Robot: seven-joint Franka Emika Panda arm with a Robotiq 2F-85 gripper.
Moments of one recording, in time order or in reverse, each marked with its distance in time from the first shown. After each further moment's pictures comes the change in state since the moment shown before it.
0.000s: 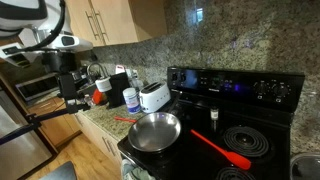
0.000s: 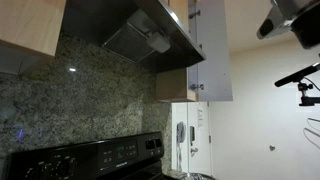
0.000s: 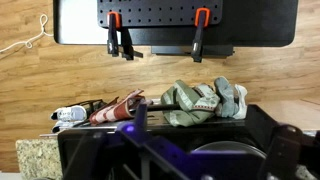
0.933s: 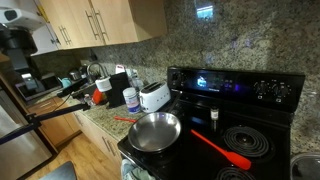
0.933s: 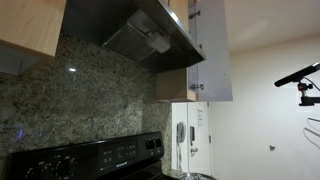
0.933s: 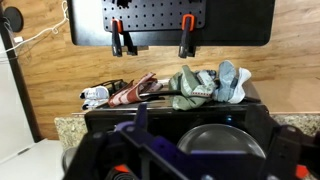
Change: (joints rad) arm 0.161 -0.145 0.140 0.104 0.009 -0.184 0.284
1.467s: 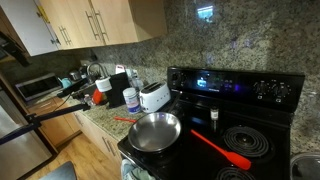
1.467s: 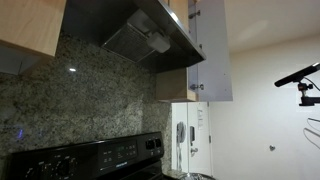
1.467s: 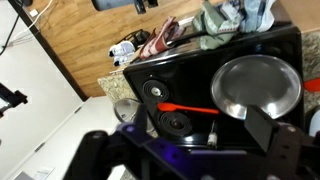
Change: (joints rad) arm -0.017 -0.269 0.033 0.006 -0.134 -0.027 0.149
